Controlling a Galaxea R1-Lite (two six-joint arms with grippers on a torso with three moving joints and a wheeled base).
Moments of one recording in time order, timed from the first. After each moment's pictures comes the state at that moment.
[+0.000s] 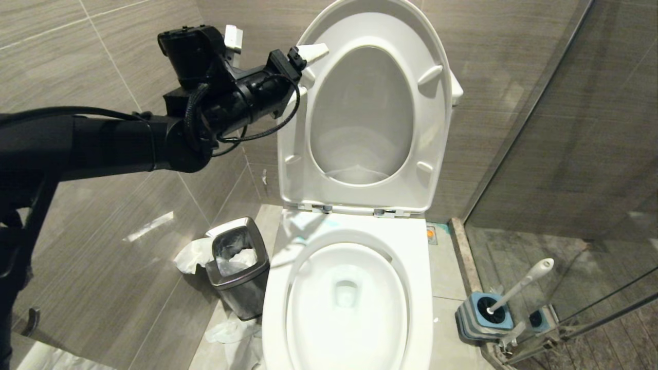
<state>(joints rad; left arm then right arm) -0.42 2.09 -1.84 -0.54 -0.38 -0.80 0.00 0.00 0.00 0.00 -0.02 0.06</state>
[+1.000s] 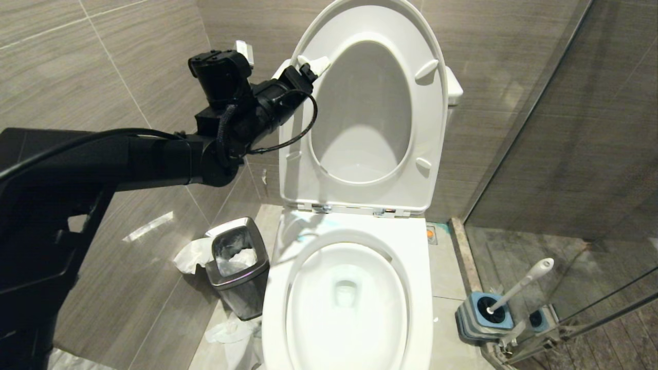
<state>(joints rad) -0.45 2.18 -1.87 -0.64 -0.17 -0.71 0.00 0.00 0.00 0.00 -0.02 0.06</state>
